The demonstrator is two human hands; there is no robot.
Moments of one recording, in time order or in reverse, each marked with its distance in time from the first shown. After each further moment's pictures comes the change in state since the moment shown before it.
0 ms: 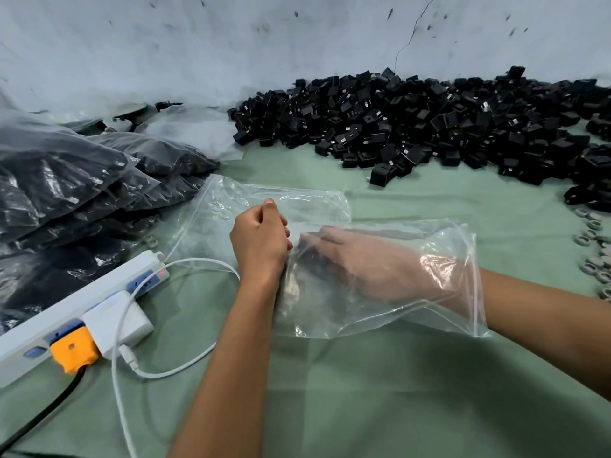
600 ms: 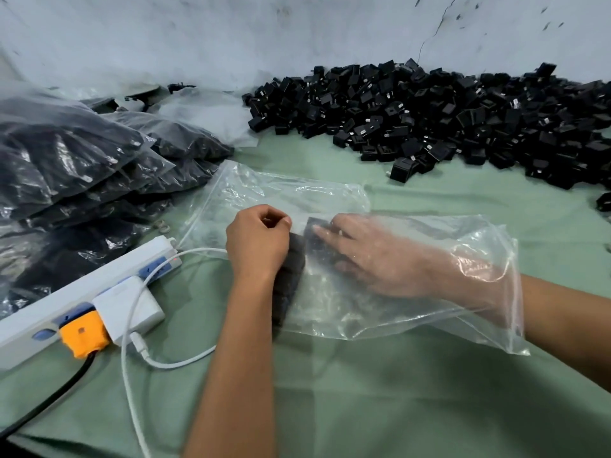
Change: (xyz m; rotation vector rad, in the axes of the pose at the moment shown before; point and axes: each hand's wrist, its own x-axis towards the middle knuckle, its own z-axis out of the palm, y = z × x) left_hand 0.023 -0.026 -0.027 0.378 -0.008 0.129; right_hand 0.015 0.024 0.028 -0.253 0.198 -0.126
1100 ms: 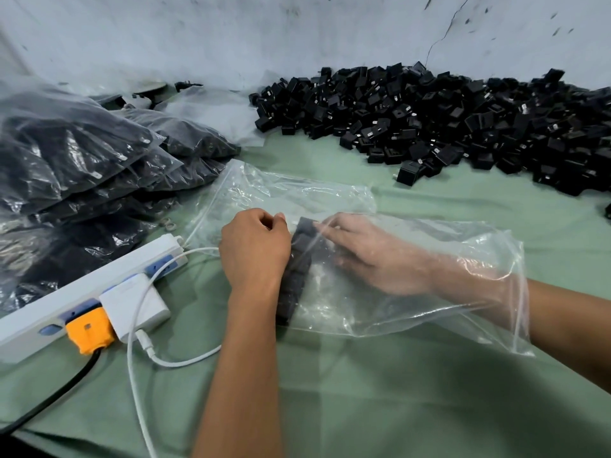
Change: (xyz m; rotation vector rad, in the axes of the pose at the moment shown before) left_hand -0.012 0.010 -0.019 0.178 0.063 -0.015; right_hand 0.017 0.001 0.003 0.340 -0.060 0.057
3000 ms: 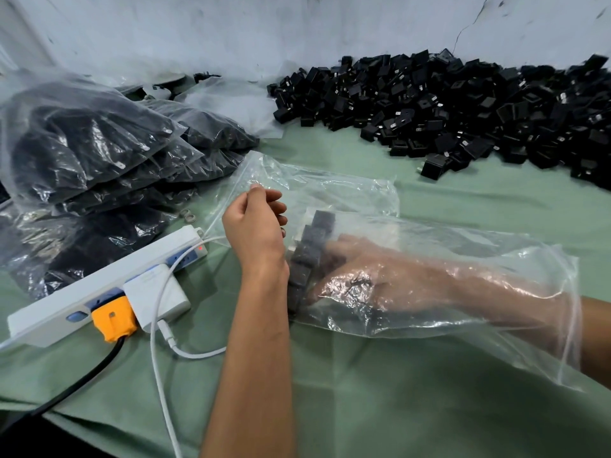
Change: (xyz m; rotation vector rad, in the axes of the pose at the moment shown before) left_hand 0.008 0.005 -0.006 -0.924 0.119 -0.344; right_hand 0.001 -0.041 -0.018 0.254 -0.177 0.184
